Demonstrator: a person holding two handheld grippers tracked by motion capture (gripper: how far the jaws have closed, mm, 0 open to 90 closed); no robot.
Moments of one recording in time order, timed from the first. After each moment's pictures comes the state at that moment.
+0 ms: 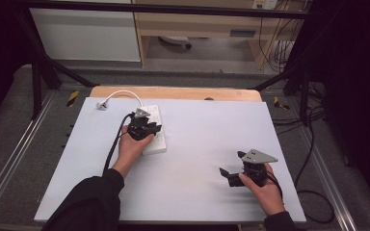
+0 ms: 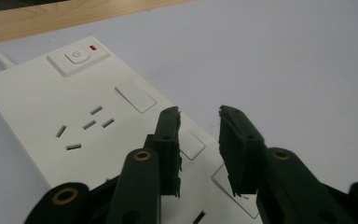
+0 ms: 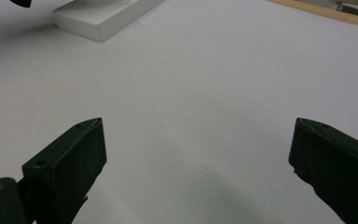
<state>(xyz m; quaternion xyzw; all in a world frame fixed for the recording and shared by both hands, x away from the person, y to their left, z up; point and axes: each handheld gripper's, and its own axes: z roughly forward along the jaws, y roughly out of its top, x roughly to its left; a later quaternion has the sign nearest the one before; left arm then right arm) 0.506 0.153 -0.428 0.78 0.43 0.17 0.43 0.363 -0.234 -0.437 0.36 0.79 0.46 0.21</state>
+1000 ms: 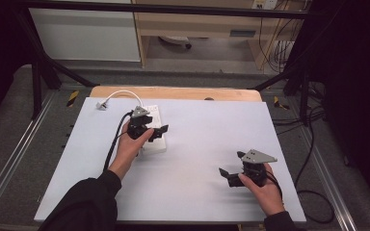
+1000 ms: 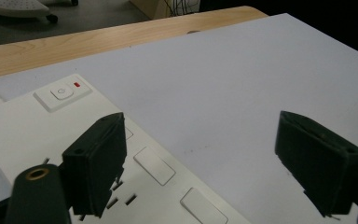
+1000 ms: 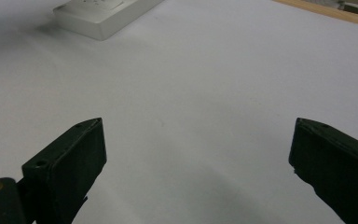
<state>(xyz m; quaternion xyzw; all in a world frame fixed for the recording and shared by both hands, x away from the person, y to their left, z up) 0.498 0.151 -0.413 0.76 0.41 0.16 0.48 0.363 -0.233 -0.438 0.36 0.79 0.46 0.21</state>
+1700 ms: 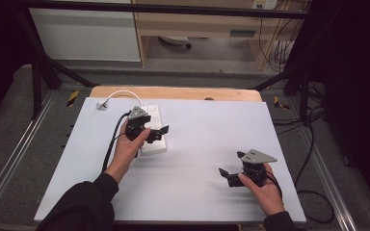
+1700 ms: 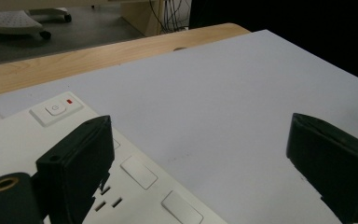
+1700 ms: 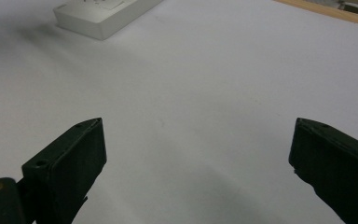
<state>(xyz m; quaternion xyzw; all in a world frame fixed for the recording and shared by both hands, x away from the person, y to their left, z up) 0.482 0.154 -0.399 0.75 0.39 0.17 0.51 0.363 -0.233 -0.438 0.36 0.79 0.45 0.21</state>
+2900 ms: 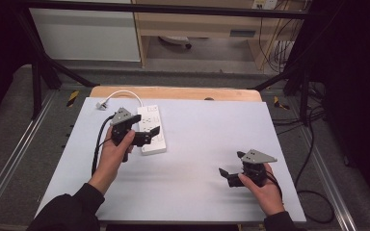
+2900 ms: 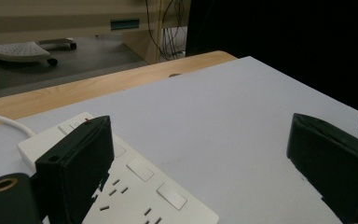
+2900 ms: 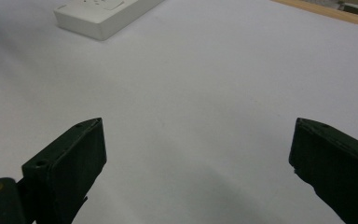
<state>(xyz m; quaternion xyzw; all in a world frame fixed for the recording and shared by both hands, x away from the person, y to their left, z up) 0.441 0.180 -0.368 0.73 0.37 0.19 0.54 0.363 -0.232 -0.437 0.36 0.79 0.45 0.21</state>
